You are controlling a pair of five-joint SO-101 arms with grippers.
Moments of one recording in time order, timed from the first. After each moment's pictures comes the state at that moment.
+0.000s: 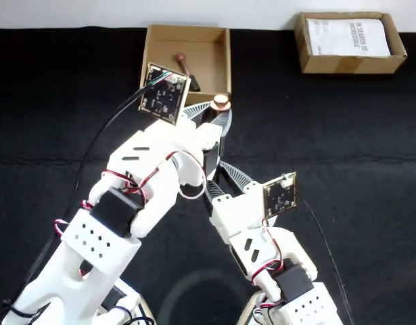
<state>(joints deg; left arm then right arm) 29.0 -45.8 33.9 32.7 15.9 -35.1 -91.1 88.8 19.6 -11.1</state>
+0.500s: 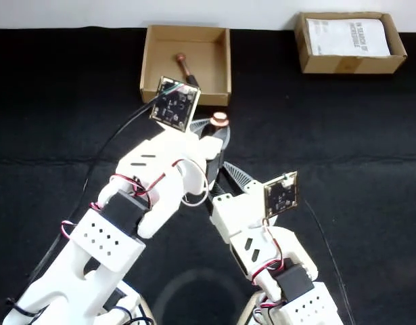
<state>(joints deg) 29.1 -45.9 41.2 32.3 15.9 -35.1 -91.1 88.0 19.6 -11.1</state>
